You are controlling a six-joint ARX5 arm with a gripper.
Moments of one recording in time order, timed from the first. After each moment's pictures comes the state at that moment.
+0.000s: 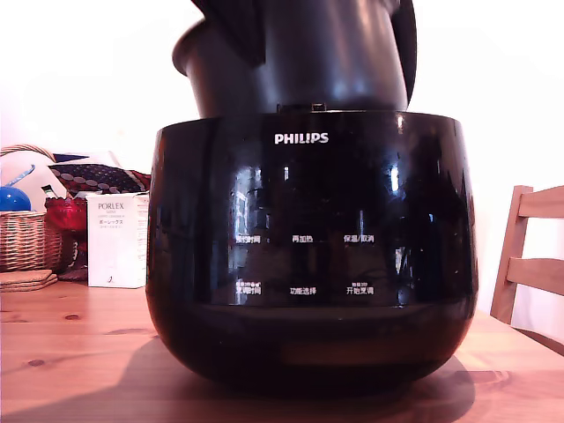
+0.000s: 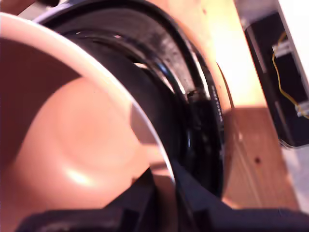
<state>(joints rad) -0.96 1.57 1.61 -1.19 0.00 0.98</state>
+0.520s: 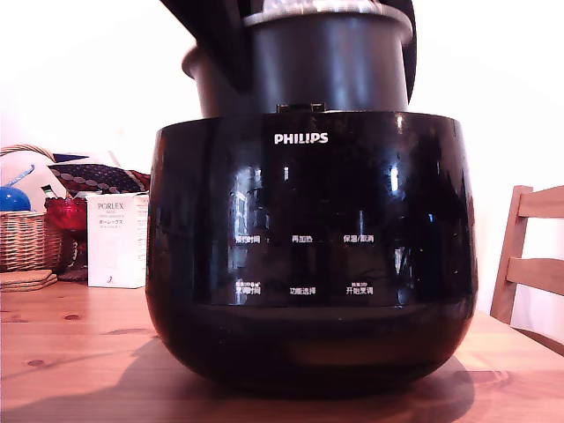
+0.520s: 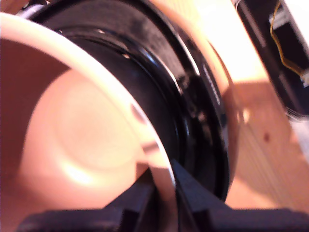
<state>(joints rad) -0.94 1.63 1.62 -1.24 -0.03 1.17</state>
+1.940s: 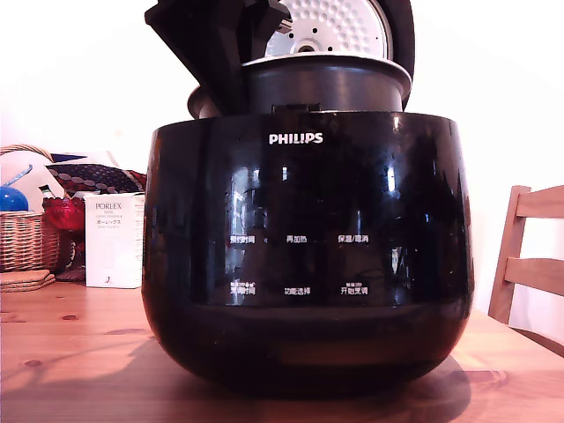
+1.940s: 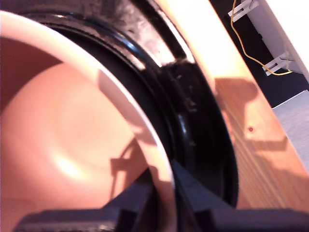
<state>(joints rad) -0.87 1.72 1.69 -1.31 0.06 1.24</state>
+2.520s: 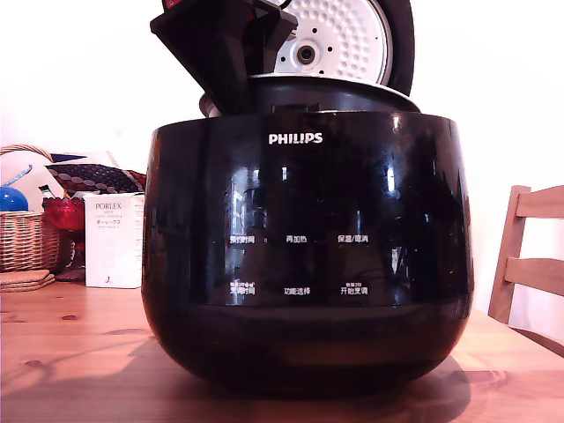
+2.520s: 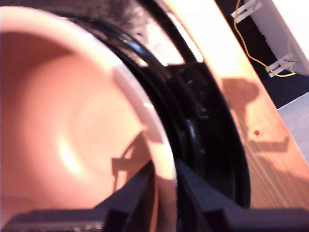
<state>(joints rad) -0.88 1.74 1.69 -1.30 0.06 1.21</state>
